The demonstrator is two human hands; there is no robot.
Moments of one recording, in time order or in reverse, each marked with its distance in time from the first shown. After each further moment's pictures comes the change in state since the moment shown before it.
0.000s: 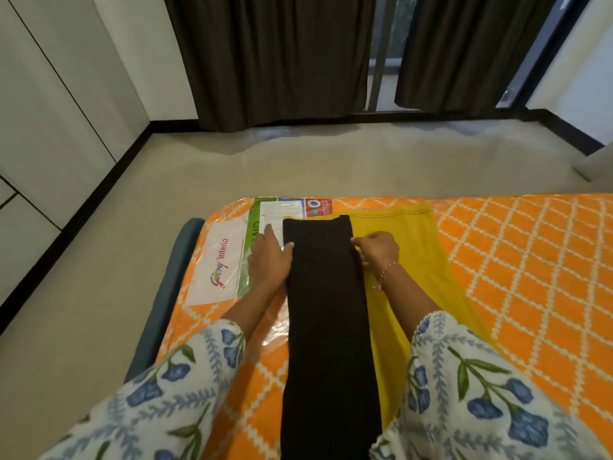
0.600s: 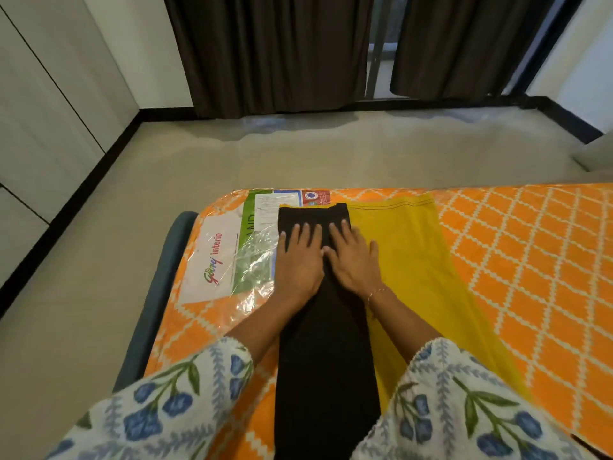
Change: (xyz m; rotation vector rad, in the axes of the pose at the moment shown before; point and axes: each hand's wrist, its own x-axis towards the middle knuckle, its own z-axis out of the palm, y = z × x) left_hand -0.022 0.014 0.033 0.528 -0.038 0.472; right_hand -0.031 0.022 0.016 -0.863 -0.138 -0.602
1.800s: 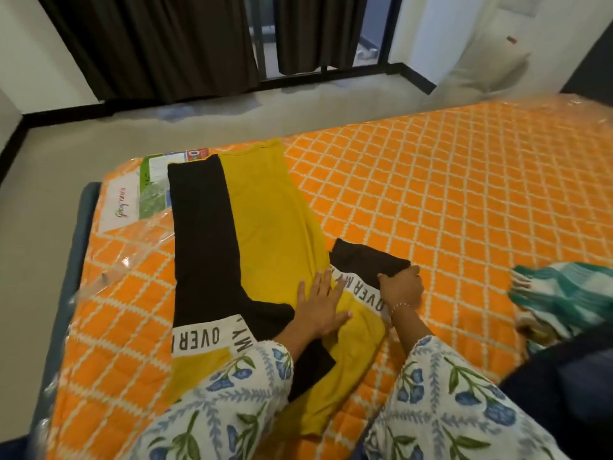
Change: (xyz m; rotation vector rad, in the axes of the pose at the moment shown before) left_hand -0.308 0.254 0.011 0.017 -0.597 0.426; right_hand -0.391 0.212 -0.074 0.479 0.243 1.086
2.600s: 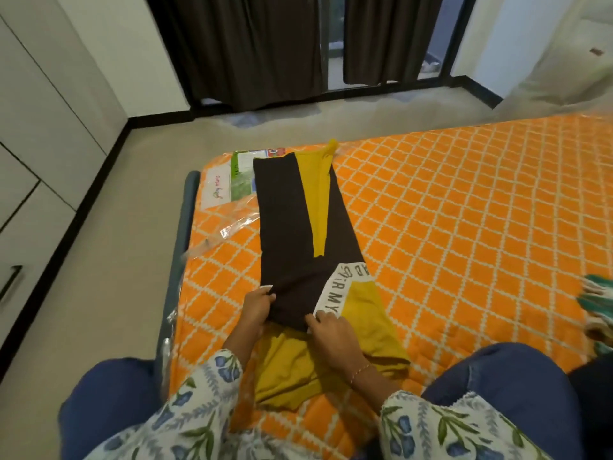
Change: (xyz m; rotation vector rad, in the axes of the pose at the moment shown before) left_hand -0.177 -0.143 -0.011 -1.470 0.508 -0.708; right_hand -0.235 0.007 0.092 -0.492 -0.058 -1.443
